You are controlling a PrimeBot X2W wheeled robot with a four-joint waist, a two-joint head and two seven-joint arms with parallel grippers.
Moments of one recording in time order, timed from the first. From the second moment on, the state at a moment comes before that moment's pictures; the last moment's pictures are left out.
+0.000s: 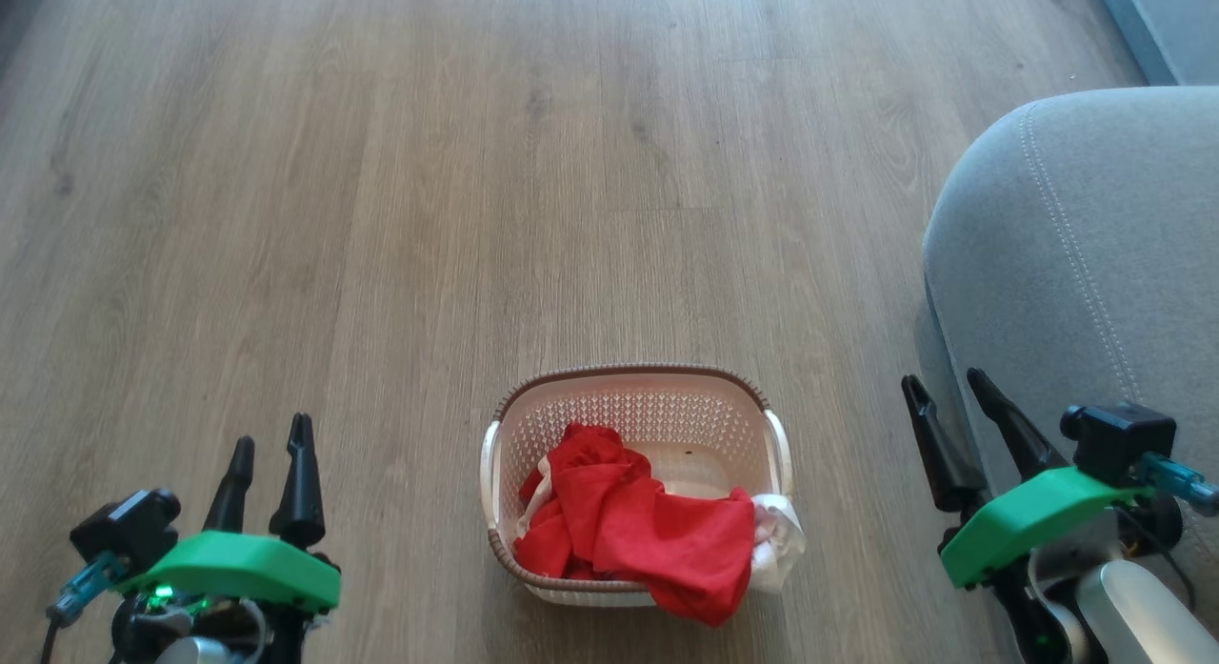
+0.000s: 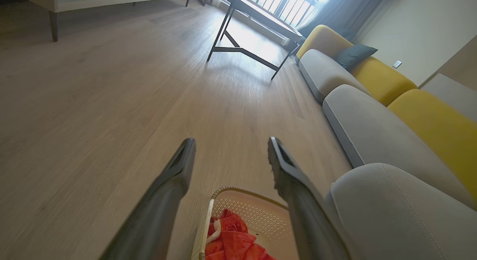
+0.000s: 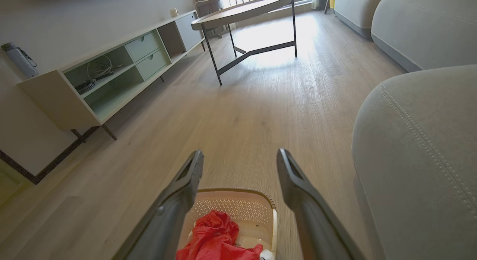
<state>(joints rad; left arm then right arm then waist) 0.00 0.05 0.04 0.27 -0.56 -0.12 -0.15 -0.08 -0.33 0.31 0.12 0.66 0.12 -0.15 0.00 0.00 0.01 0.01</state>
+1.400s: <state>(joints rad) 0.00 0.05 0.06 0.27 -0.13 -0.12 -0.25 -0.04 -0.42 0.23 0.13 0.39 0.12 -0.25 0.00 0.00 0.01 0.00</state>
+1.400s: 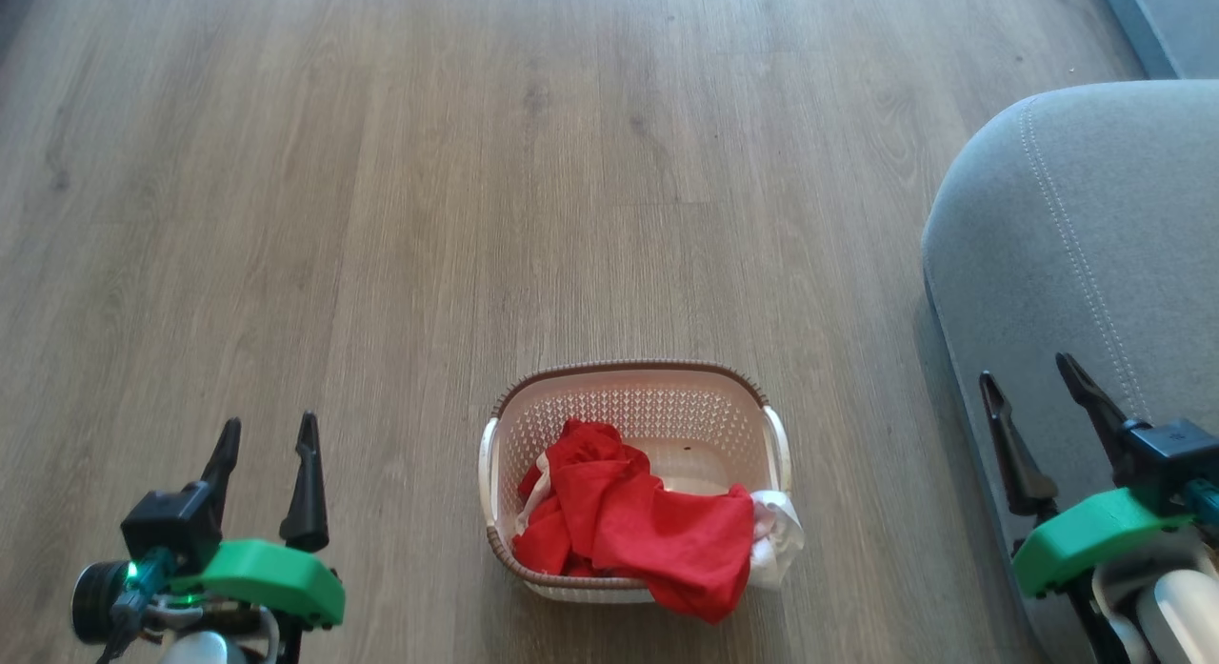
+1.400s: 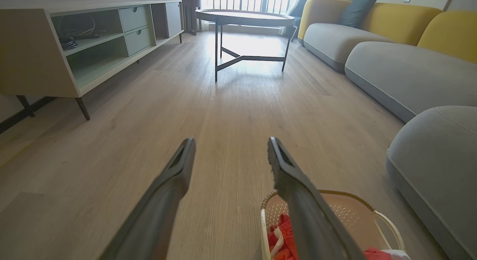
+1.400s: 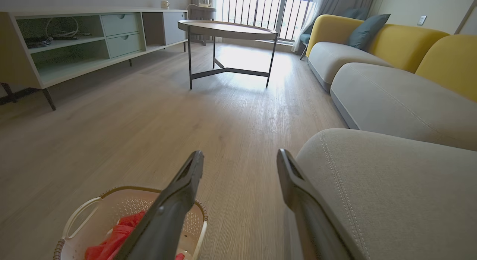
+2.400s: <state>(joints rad) -0.07 0.06 0.06 0.26 -0.13 -0.12 -0.25 -0.05 -0.42 0.16 0.10 0.37 0.12 -0.25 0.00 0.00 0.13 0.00</state>
